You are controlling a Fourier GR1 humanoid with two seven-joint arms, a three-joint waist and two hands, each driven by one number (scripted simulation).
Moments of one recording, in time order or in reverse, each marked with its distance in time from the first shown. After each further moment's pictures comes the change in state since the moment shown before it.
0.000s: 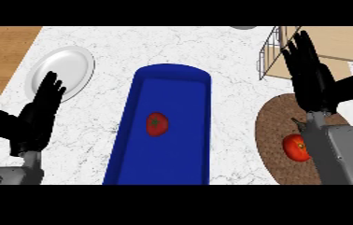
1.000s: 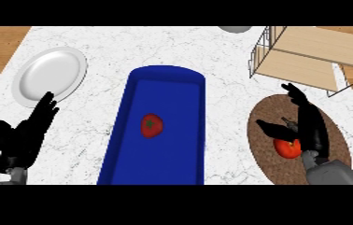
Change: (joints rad) left arm 0.096 0.064 0.015 0.097 -0.026 -0.126 -0.012; right arm 0.210 -0.186 0.333 -0.031 0.759 -0.353 0.425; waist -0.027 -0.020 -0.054
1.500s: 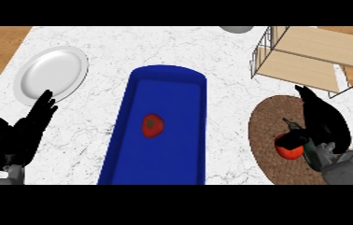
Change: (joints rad) left arm -0.019 0.008 0.016 0.025 0.008 -0.032 -0.001; right arm -0.104 -0.205 0.129 -0.145 0.142 0.425 0.505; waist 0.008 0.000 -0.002
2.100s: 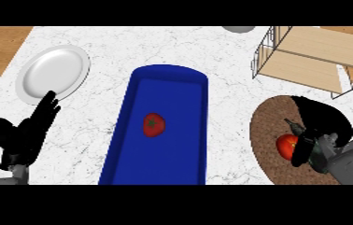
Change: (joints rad) left arm -0.005 -0.024 0.004 0.020 -0.017 -0.011 -0.020; right arm -0.106 -0.081 0.083 0.017 -0.176 0.412 0.091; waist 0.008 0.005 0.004
